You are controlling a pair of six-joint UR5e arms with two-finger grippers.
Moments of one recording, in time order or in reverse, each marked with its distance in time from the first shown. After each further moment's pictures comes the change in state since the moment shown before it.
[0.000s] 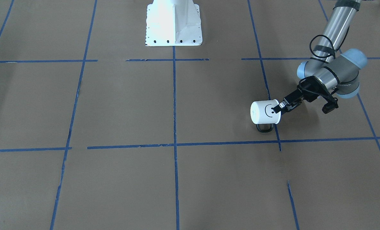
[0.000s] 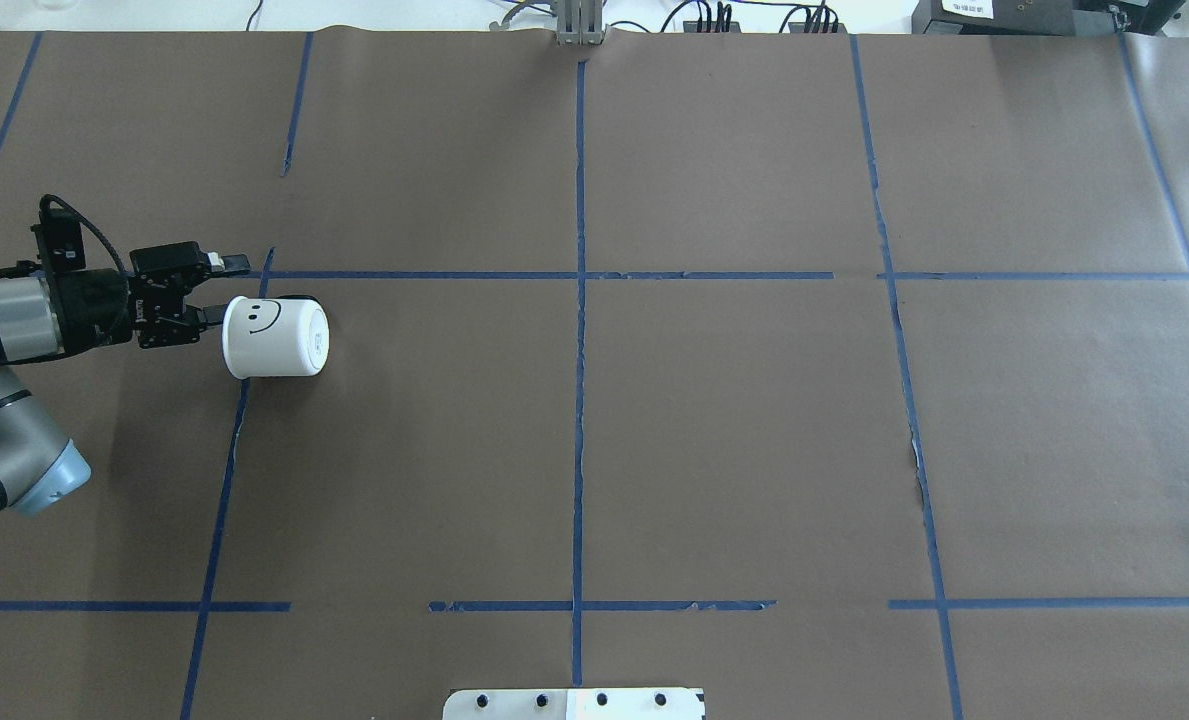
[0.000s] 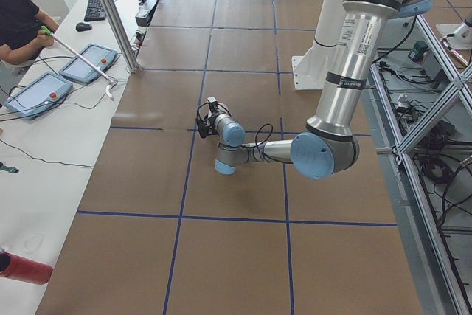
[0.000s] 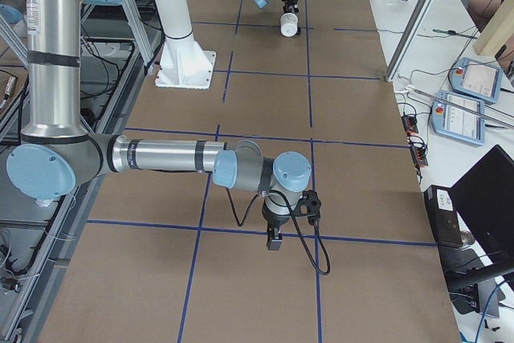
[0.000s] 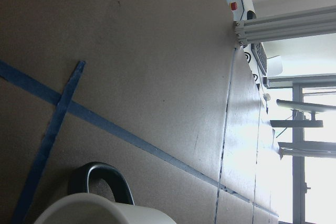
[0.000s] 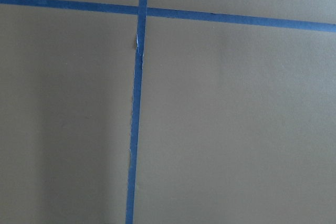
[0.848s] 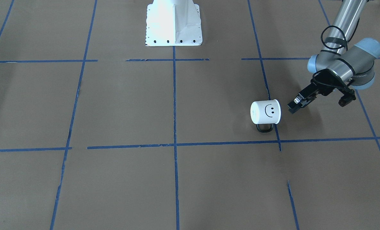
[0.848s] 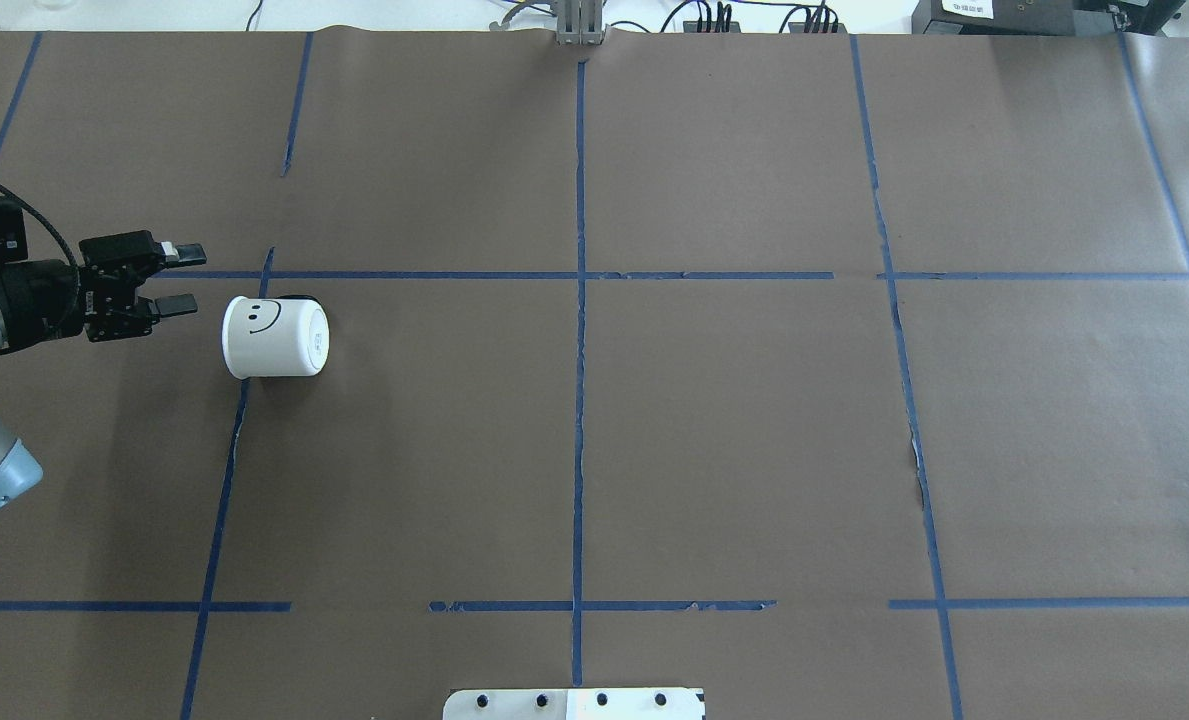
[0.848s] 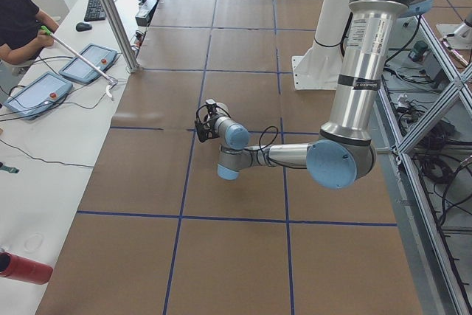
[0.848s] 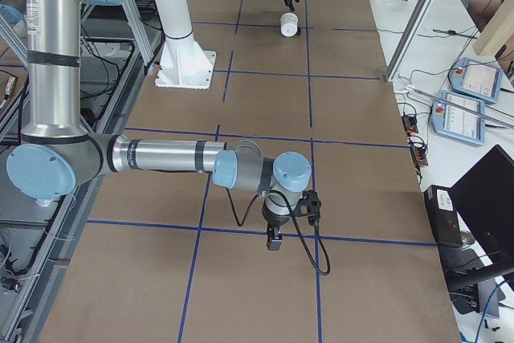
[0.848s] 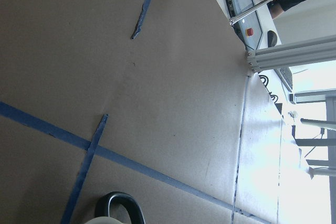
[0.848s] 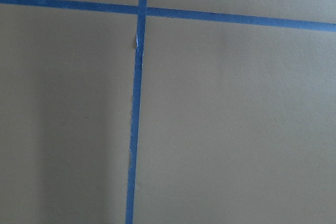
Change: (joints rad) left arm -0.062 0.100 -0.102 0.031 -0.001 0.028; right arm 0.000 0.000 -0.001 0.000 0.000 0.000
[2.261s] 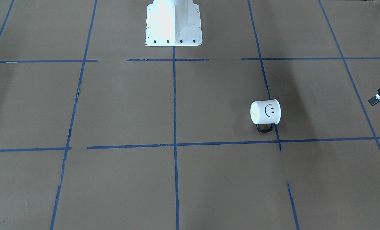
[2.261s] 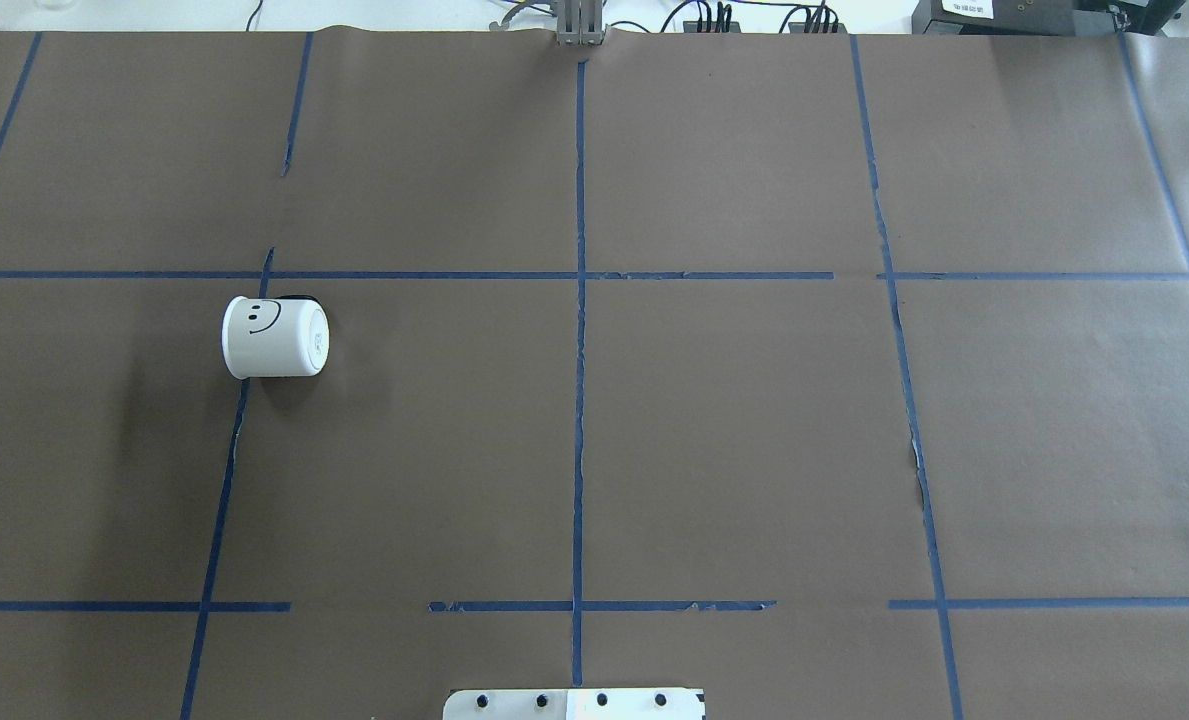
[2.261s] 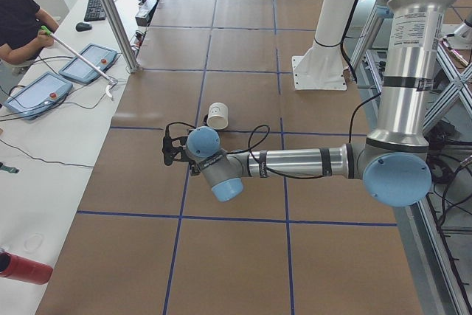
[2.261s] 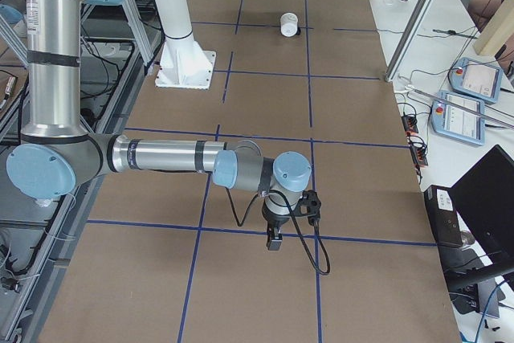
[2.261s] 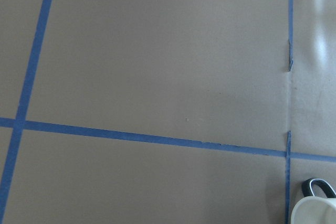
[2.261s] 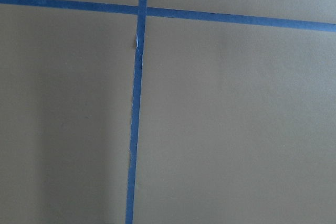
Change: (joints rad) left arm -0.452 0.099 -0.196 0.783 -0.518 0.744; right arm 0.000 0.000 0.000 0.000 0.000 0.000
